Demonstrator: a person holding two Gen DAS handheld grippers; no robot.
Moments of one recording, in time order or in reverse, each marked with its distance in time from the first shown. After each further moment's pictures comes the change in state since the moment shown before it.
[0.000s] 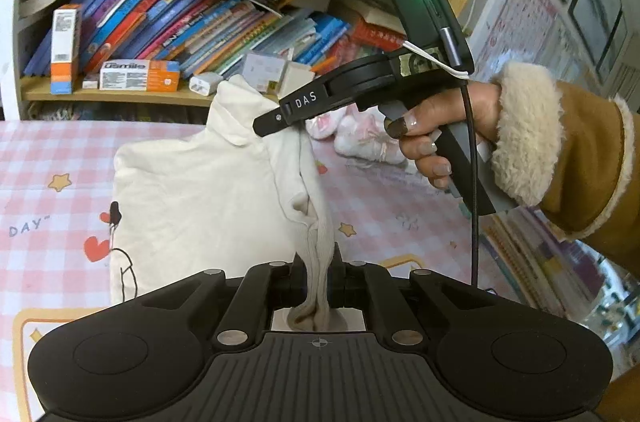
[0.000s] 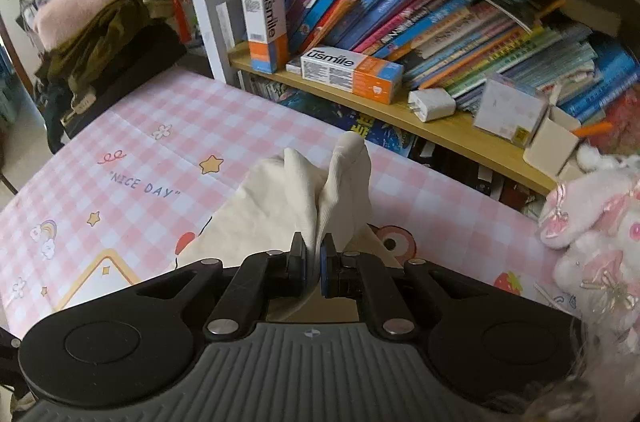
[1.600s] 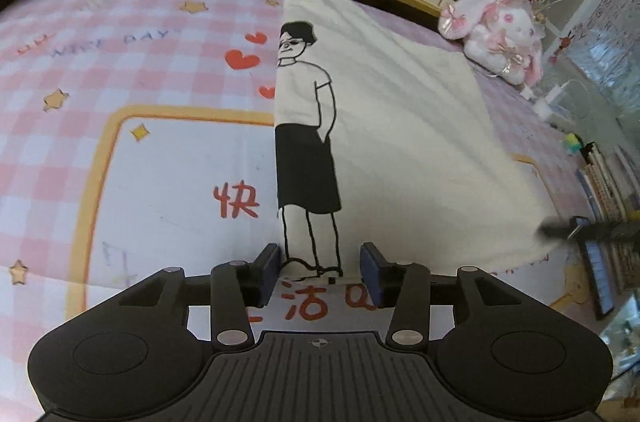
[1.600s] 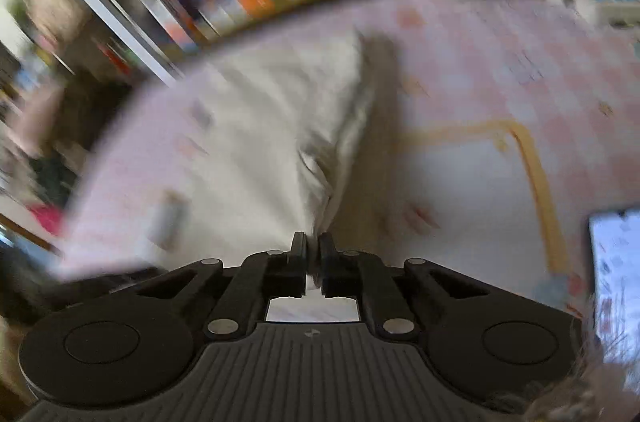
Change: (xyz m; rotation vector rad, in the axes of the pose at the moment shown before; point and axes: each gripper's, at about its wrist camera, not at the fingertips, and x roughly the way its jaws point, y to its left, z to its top) left arm -0.037 0.121 -0.091 -0.227 0.211 0.168; right arm -0.079 0.007 -0.242 0.597 0.082 -0.050
